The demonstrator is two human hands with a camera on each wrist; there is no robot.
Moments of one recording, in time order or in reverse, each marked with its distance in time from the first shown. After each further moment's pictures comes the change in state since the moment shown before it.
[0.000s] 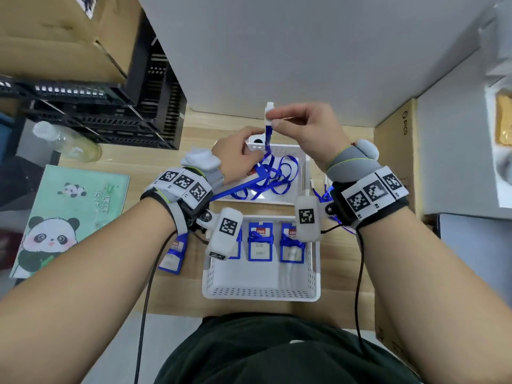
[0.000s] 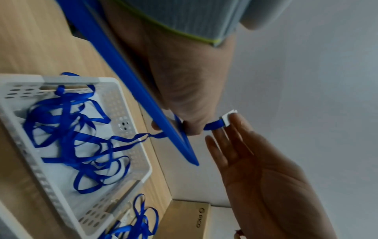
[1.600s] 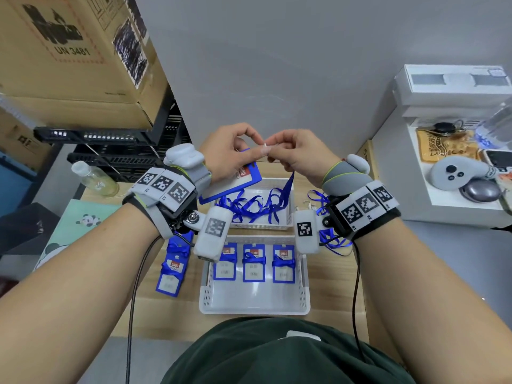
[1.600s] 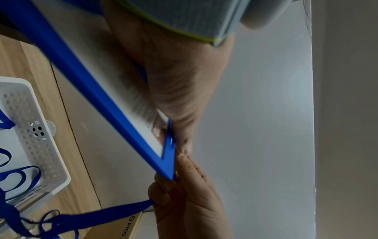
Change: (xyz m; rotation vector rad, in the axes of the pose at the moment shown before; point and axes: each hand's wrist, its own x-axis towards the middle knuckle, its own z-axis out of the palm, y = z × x) left_hand -0.076 0.094 -0.059 -0.128 0.087 0.250; right_hand -0.069 -0.060 -0.018 -0.083 -0.057 -0.020
